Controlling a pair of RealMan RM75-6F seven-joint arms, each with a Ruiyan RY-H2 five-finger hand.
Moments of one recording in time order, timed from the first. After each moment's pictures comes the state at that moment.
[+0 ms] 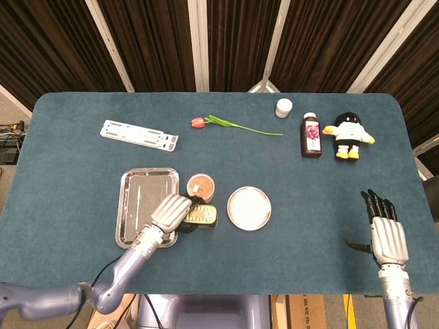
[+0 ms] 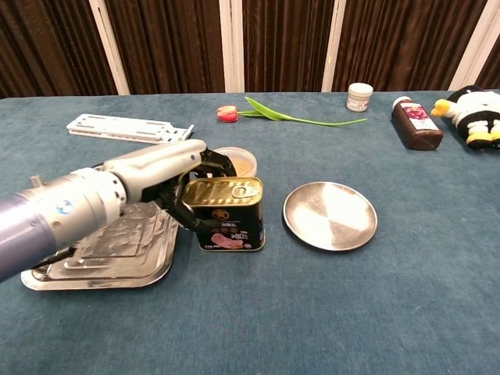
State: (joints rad) left arm -0.71 -1.75 -0.17 -1.49 1.24 0.98 0.28; right arm 0.16 -1.28 0.10 -1.64 -1.28 1.39 -0.05
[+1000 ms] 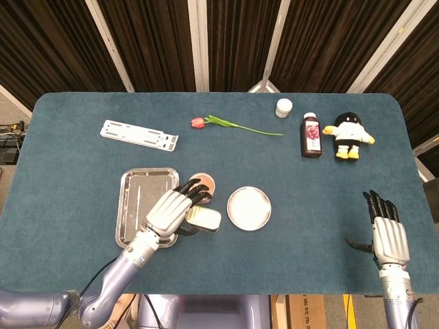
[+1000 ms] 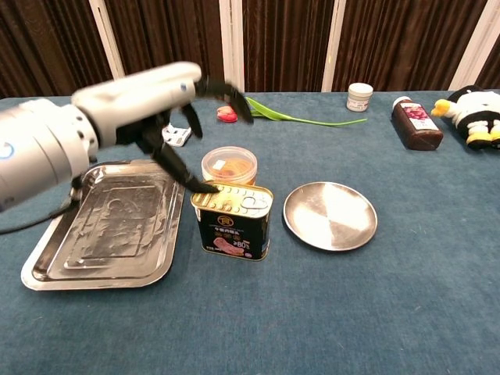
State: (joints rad) left arm -0.70 -1.61 -0.19 -1.81 1.28 1.15 0.42; right arm 0.15 -1.28 0.13 -1.65 -1.25 1.37 -0.08
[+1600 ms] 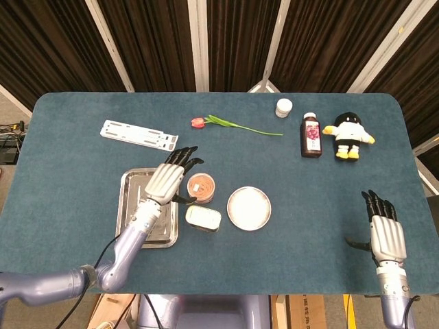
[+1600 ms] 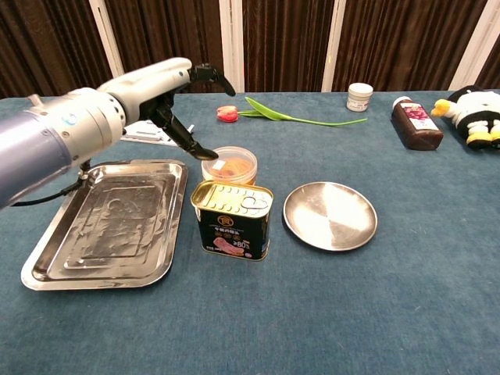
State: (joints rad) left arm -0.79 -1.70 -0.33 -1.49 1.10 1.02 0.26; right arm 0.16 -1.31 0.14 -1.62 -1.21 1.34 -0.10
